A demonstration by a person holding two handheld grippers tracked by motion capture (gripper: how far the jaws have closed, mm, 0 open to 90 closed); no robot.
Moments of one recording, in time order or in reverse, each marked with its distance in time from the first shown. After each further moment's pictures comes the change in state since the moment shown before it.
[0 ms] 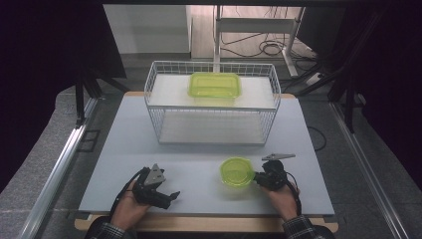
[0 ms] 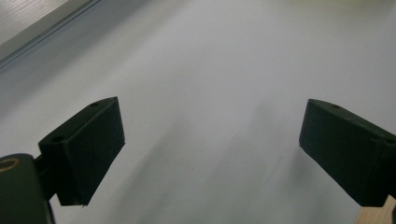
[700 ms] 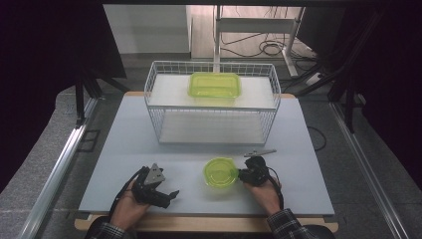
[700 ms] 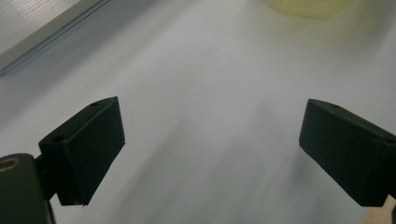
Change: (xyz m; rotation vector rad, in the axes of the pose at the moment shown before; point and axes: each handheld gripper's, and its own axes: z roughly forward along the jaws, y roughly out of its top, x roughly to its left) left arm 0.001 0.001 -0.002 0.005 0.022 0.008; right arm 0.027 0.020 0.038 0.005 0.089 -0.030
